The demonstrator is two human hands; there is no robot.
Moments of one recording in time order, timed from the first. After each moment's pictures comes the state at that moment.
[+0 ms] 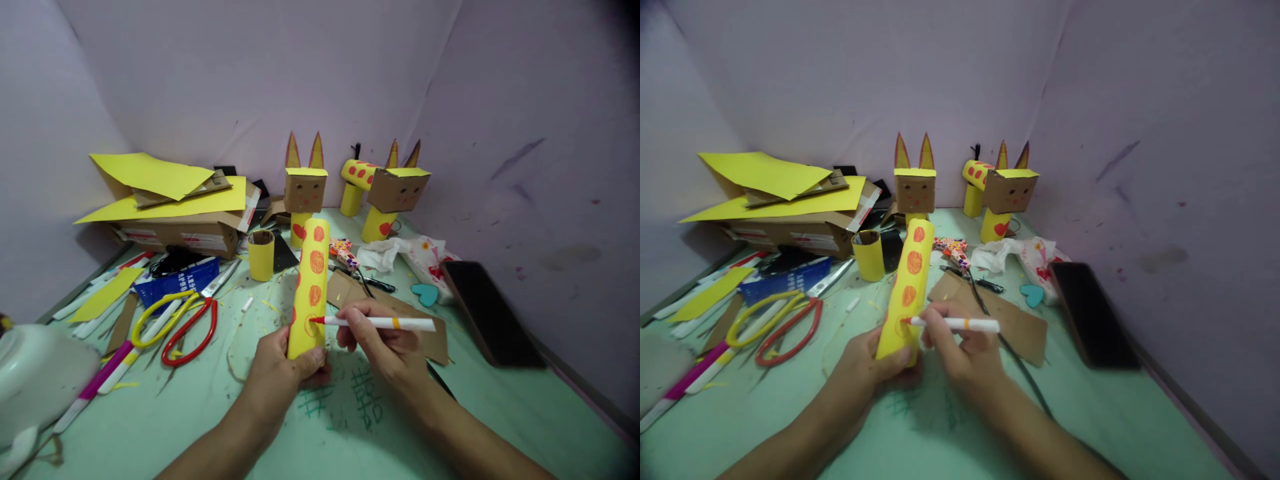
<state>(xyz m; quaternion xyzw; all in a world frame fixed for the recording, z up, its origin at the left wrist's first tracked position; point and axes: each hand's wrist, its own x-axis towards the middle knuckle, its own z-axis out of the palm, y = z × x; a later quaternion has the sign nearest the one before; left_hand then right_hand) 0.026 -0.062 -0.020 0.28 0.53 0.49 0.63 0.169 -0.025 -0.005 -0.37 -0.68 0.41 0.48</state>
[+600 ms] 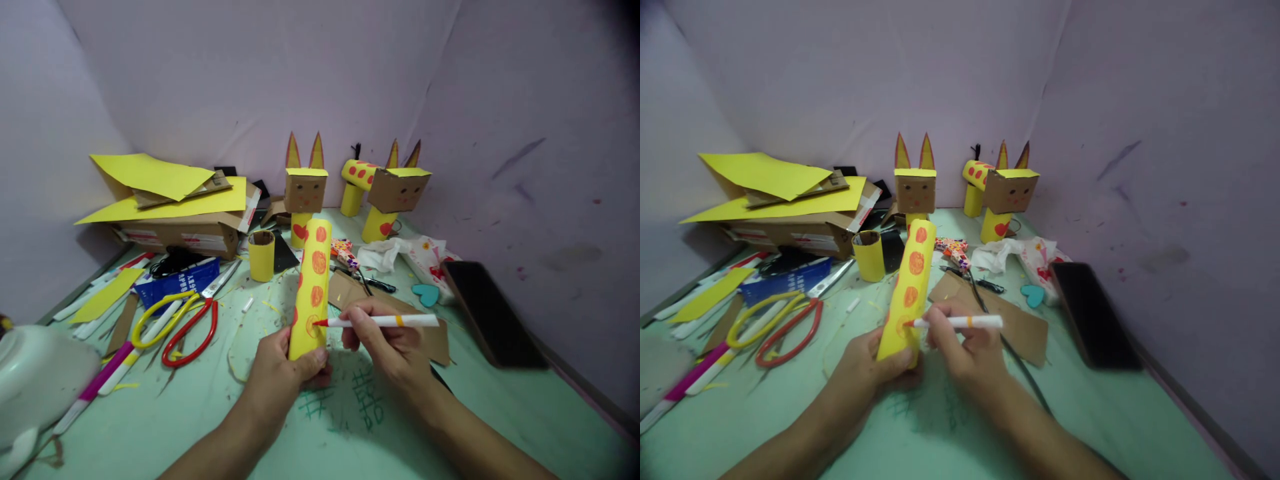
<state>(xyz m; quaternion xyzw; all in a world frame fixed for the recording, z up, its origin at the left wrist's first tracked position) 0.026 -0.064 -0.021 0.28 0.53 0.50 0.63 0.170 -0.024 -0.002 -0.37 -0.68 0.40 0.48</state>
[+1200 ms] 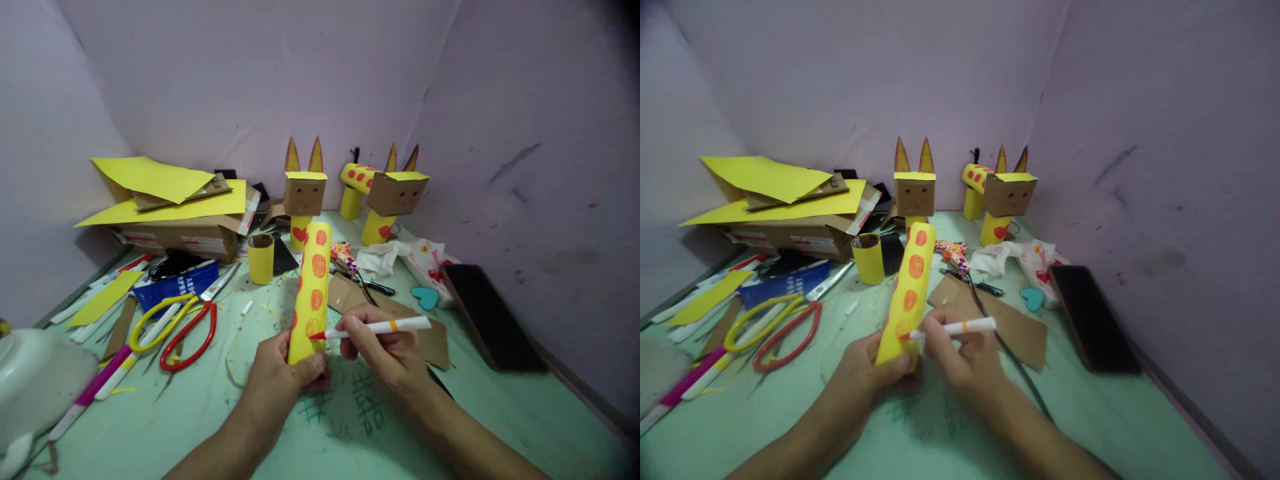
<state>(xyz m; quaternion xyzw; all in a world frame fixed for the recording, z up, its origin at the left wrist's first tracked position) 0.026 -0.063 -0.022 0.30 0.53 0.49 0.63 0.172 -0.023 -0.006 -0.37 -0.69 0.42 0.46</state>
